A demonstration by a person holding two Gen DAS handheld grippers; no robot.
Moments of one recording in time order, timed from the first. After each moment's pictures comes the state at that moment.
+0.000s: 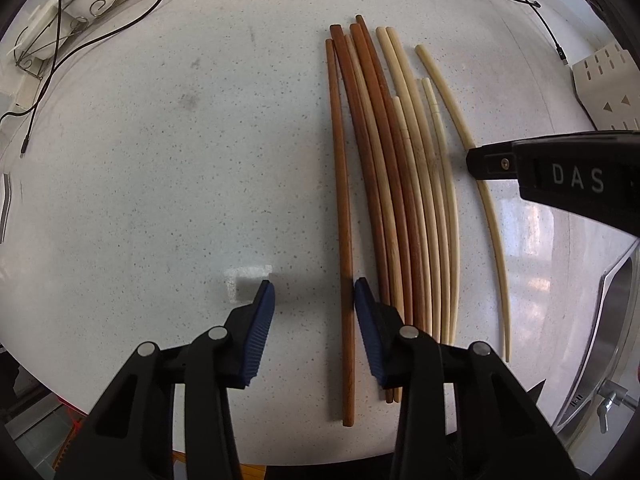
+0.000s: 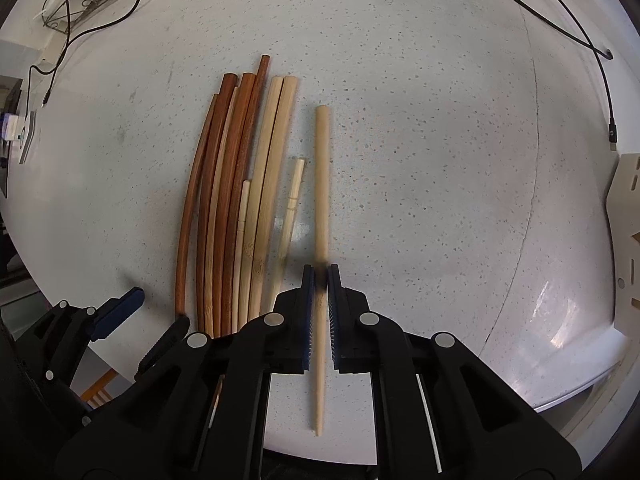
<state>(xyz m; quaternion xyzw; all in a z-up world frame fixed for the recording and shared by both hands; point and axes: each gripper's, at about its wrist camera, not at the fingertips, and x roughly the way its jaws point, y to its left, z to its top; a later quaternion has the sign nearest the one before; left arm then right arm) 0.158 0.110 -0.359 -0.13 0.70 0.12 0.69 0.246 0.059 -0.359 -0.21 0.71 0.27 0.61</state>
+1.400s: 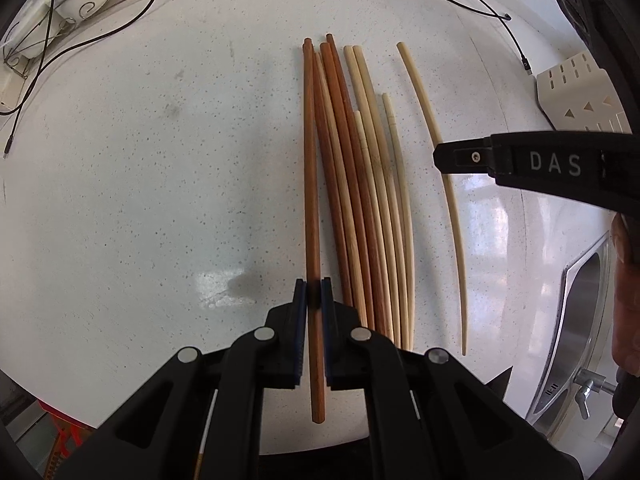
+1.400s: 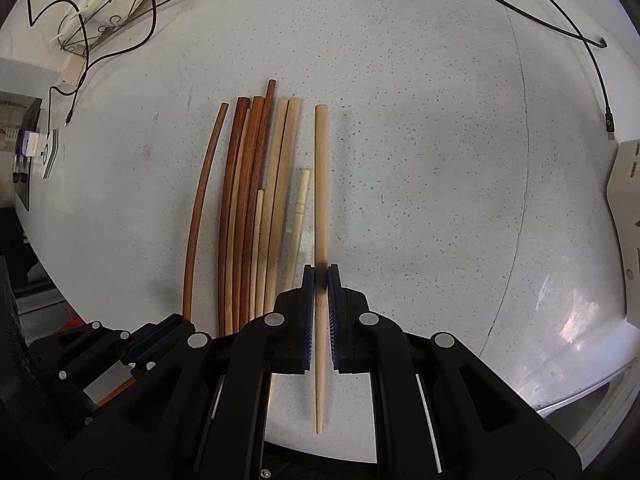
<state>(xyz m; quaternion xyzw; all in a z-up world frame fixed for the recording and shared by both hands) 0.138 0.114 -0.341 -0.18 0.68 0.08 0.71 0.260 0.034 -0.340 -0.16 0.71 0.29 0.62</state>
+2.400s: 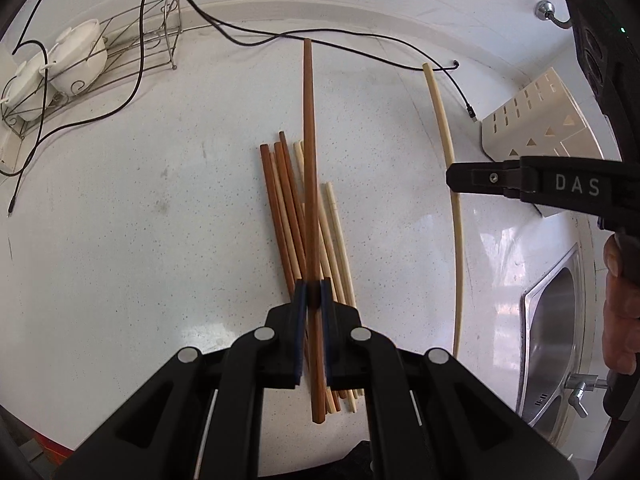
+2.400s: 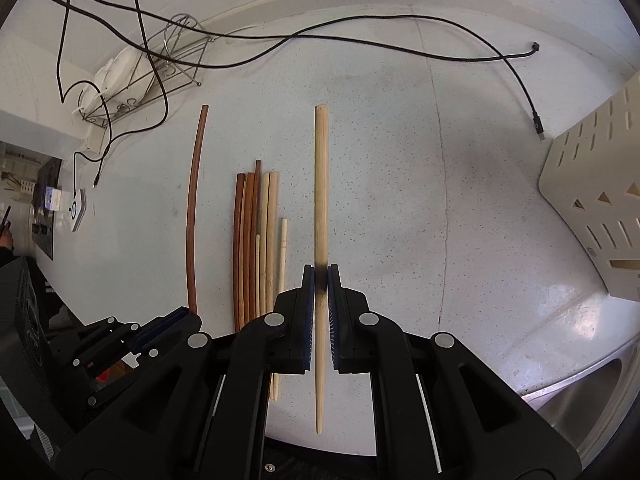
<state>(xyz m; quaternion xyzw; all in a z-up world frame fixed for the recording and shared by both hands) 0.150 0.113 -0.281 -0.17 0.60 0.04 0.78 0.283 -0.023 -0.254 -0.07 0.66 0.27 0.70</state>
